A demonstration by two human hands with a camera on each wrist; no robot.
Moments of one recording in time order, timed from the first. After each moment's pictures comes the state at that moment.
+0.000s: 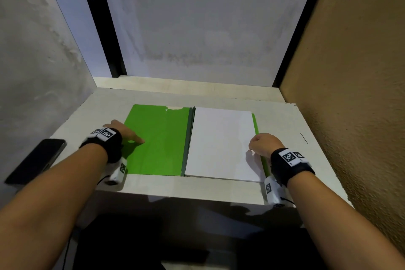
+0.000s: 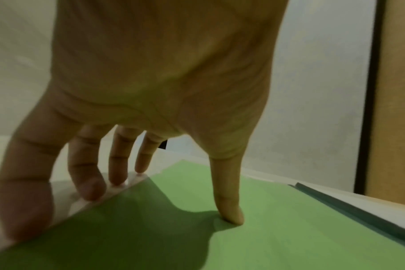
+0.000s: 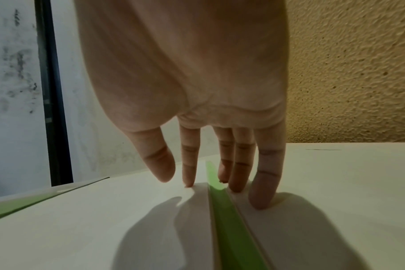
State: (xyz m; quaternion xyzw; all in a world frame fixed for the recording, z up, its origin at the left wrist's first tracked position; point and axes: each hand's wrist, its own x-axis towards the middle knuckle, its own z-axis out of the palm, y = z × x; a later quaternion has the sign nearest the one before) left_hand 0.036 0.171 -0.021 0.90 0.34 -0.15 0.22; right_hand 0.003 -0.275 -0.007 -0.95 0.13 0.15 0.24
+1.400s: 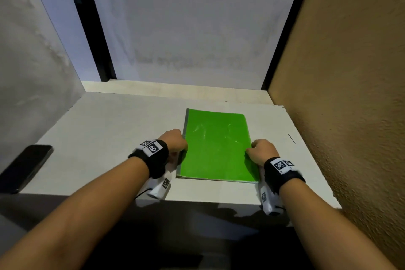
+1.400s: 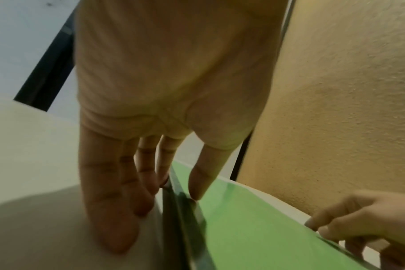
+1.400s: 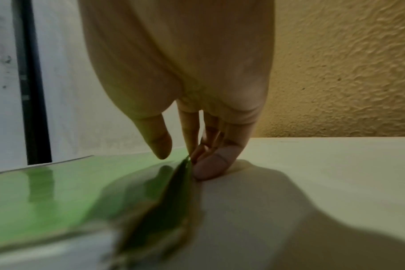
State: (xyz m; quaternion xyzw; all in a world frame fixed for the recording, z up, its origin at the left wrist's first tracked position) left_hand 0.008 -0.003 -0.001 0.94 0.05 -0.20 0.28; right_hand -0.005 -0.297 -0.033 -0.95 0.17 0.10 0.26
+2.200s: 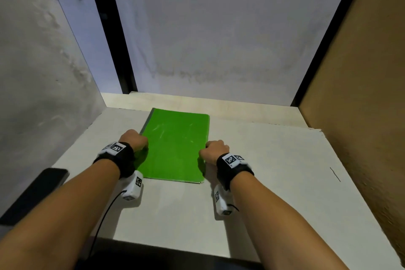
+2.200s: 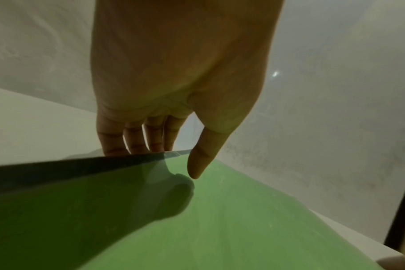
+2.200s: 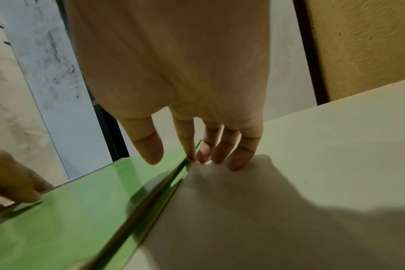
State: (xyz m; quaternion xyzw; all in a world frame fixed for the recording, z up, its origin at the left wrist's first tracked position) left_hand 0.102 0.176 -0.016 0.91 0.26 -0.09 0.30; right_hand 0.116 -0.093 -0.044 -0.95 0.03 0.19 0.23
